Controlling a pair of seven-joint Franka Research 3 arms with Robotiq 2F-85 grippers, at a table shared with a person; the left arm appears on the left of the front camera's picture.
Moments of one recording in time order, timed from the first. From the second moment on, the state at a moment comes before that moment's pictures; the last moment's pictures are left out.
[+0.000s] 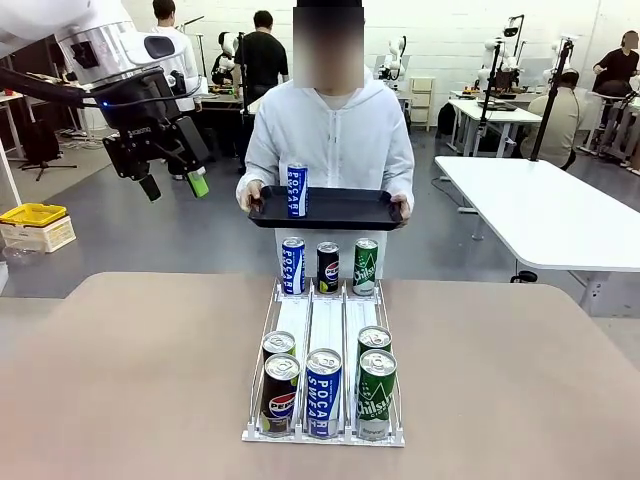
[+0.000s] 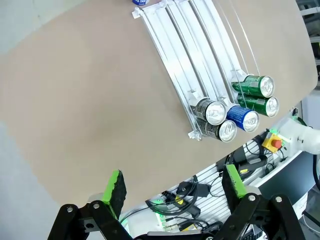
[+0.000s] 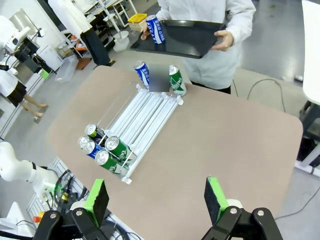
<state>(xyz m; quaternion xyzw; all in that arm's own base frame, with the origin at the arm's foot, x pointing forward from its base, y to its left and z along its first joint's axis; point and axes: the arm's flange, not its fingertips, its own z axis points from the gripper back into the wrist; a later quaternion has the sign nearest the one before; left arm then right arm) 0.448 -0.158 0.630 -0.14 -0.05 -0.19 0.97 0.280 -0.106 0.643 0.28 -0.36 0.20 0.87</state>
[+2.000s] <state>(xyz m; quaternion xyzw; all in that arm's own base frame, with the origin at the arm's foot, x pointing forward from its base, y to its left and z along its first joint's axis) 0.329 0.046 0.678 -0.30 -0.29 -0.30 0.86 0.280 -0.107 0.643 0.28 -0.36 0.19 0.87</state>
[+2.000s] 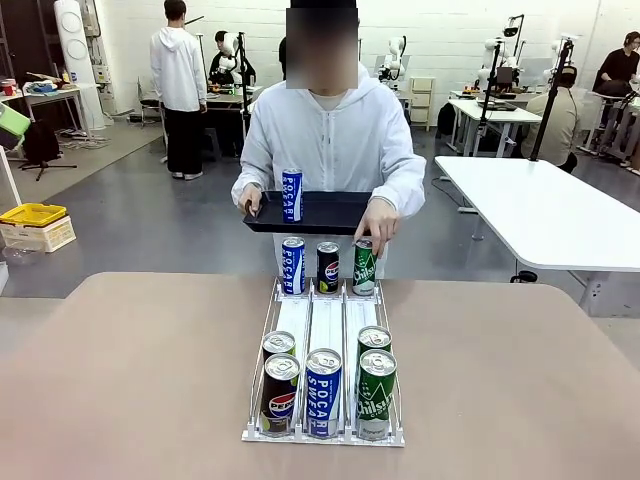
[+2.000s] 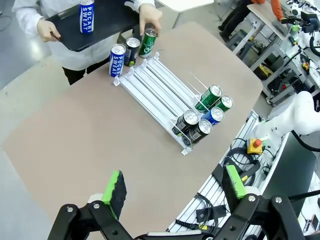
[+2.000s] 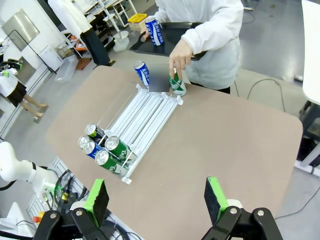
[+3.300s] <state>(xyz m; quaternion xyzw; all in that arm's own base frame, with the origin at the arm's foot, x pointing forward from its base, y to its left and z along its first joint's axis) 0.329 0.046 0.679 -0.30 -0.29 -0.30 0.86 0.280 -0.107 0.643 0.28 -0.36 0.19 0.87</state>
